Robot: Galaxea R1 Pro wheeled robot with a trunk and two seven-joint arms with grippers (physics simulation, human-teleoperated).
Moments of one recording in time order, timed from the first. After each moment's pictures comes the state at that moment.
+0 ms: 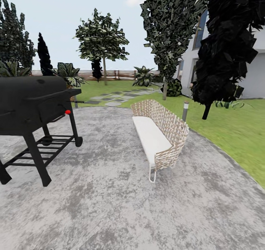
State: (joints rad) left arm 0.00 0.03 0.00 0.00 0.00 -0.04 -0.01; right arm 0.01 -0.02 0.00 -0.02 0.00 0.00 -0.01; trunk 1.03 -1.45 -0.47
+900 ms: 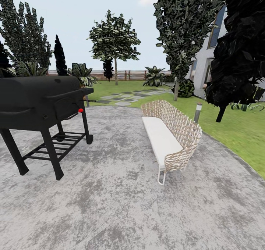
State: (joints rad) left arm 0.00 0.03 0.00 0.00 0.00 -0.04 -0.01; right arm 0.01 -0.02 -0.05 -0.03 0.00 0.00 -0.01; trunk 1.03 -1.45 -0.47
